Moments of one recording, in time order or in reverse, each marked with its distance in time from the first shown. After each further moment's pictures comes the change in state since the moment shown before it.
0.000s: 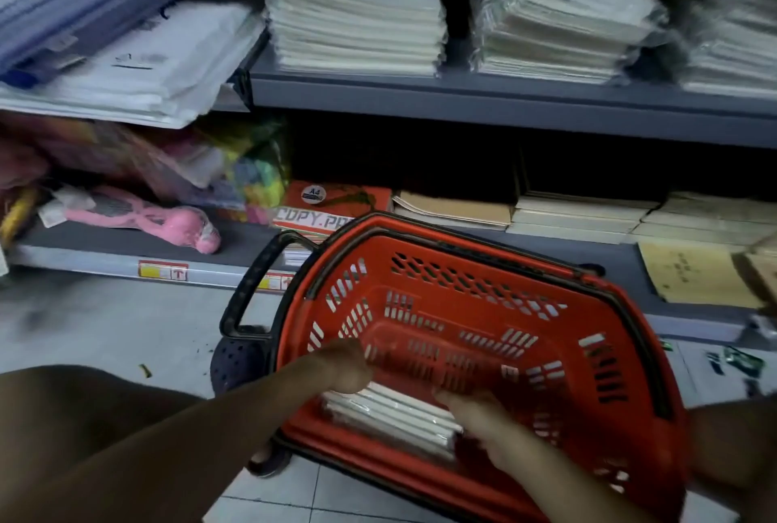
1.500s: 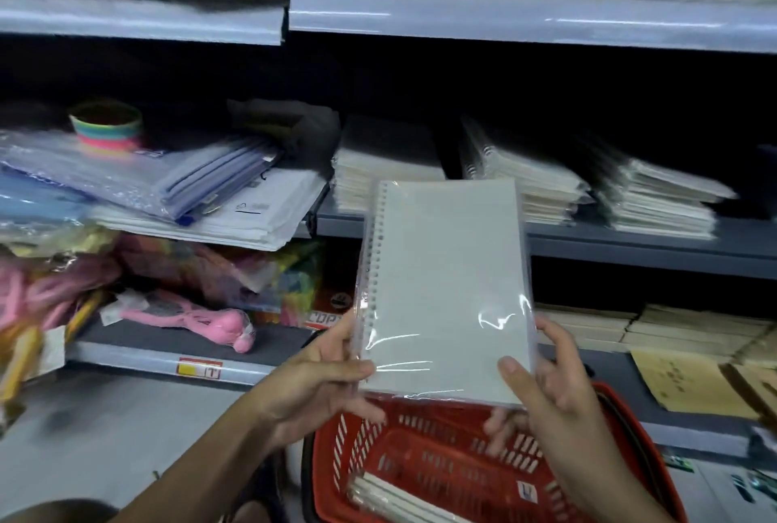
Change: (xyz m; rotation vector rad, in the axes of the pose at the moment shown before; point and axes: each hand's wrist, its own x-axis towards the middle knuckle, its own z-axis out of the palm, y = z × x) left_hand -0.164 -0.005 -0.106 -1.243 -0.338 0.928; right_hand -0.194 -0.100 -0.067 0.546 -0.106 -0.969
